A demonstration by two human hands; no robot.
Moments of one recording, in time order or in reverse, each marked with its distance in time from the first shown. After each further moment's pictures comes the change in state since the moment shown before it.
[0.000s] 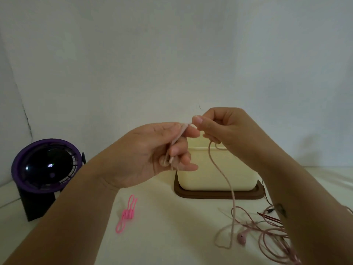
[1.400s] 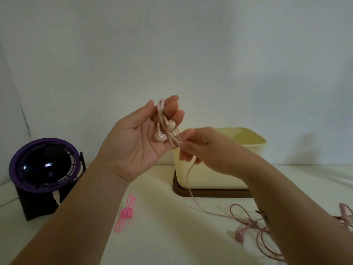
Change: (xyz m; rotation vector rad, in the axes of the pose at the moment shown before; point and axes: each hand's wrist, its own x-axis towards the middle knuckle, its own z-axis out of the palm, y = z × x) left_hand 0.010 0.000 -0.005 -0.547 0.085 0.130; right_hand 0.000 0.013 0.023 -0.246 -0.286 0.103
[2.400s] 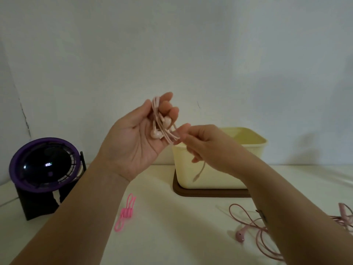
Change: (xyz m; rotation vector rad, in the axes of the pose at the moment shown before) left_hand 0.002 -0.001 -0.003 -0.012 0.024 0.067; right_hand 0.001 -0.002 0.002 0.068 0.097 -0.008
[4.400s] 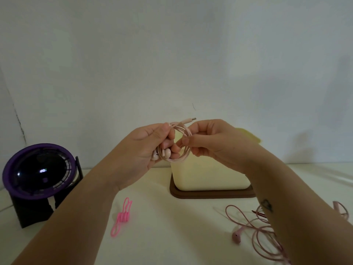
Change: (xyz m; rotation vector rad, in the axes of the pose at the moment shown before) left_hand -0.001 -0.013 -0.005 0.700 0.111 -0.021; right_hand -0.001 0.012 -0.023 0.427 -0.074 0.032
